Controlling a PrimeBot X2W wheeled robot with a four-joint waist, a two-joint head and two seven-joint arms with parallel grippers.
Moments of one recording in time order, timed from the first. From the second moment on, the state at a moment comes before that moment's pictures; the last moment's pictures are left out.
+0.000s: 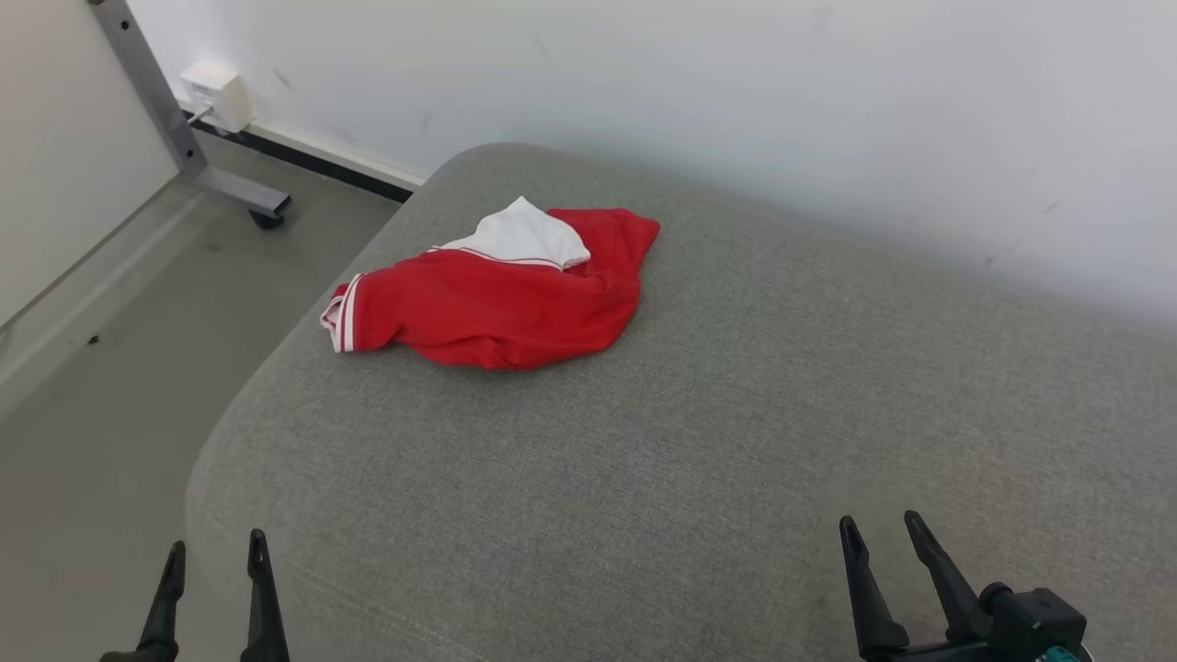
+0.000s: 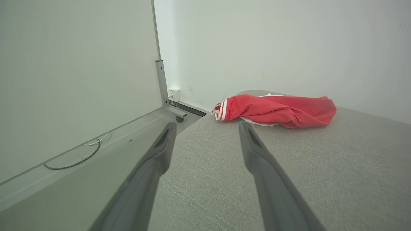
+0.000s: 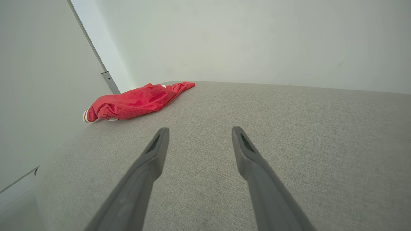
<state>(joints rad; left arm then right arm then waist) 0.03 0.07 0.12 0.16 -0.13 -0.08 -0.26 0.02 -0.10 0.12 0.21 0.29 0.13 -0.22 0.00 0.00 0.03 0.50</state>
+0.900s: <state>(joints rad) -0.48 0.21 0.15 0.21 -0.19 -0.10 -0.19 -0.07 -0.20 -0.02 0.07 0.24 0.13 -0.17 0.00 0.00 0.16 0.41</state>
